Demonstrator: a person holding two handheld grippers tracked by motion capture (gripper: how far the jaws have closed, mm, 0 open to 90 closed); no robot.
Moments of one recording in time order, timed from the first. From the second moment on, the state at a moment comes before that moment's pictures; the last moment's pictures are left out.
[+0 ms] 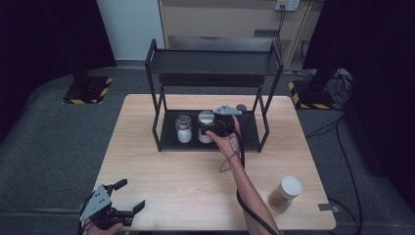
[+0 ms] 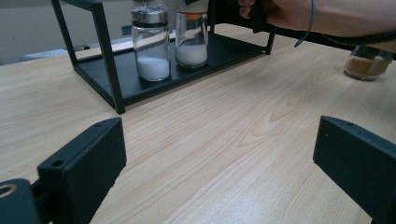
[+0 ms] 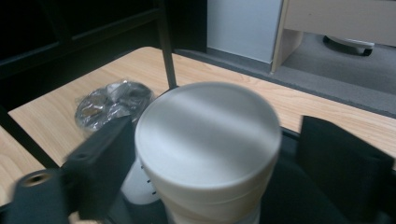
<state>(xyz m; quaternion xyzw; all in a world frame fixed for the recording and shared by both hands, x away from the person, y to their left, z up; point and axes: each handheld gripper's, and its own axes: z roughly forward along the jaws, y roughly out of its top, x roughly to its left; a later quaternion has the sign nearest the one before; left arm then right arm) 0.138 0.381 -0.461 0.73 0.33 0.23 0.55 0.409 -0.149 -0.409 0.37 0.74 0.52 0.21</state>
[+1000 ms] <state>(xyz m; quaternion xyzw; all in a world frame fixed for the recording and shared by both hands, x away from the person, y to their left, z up) 0.138 0.380 -0.461 0.73 0.33 0.23 0.55 0.340 -0.168 -0.331 0.29 0.75 0.57 0.18</state>
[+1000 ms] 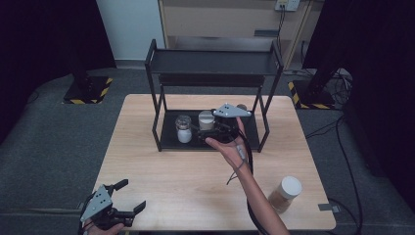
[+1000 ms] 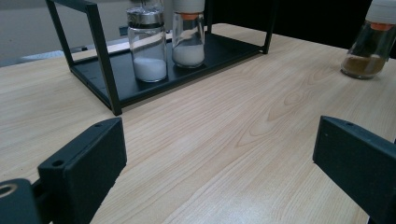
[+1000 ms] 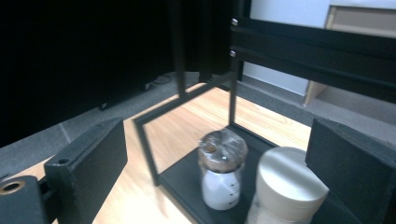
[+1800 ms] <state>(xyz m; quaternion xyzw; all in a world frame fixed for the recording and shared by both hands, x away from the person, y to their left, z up) 0.138 0.380 -0.461 0.73 0.33 0.23 0.55 0.234 -0.220 -0.309 0.25 0.73 0.61 0.21</state>
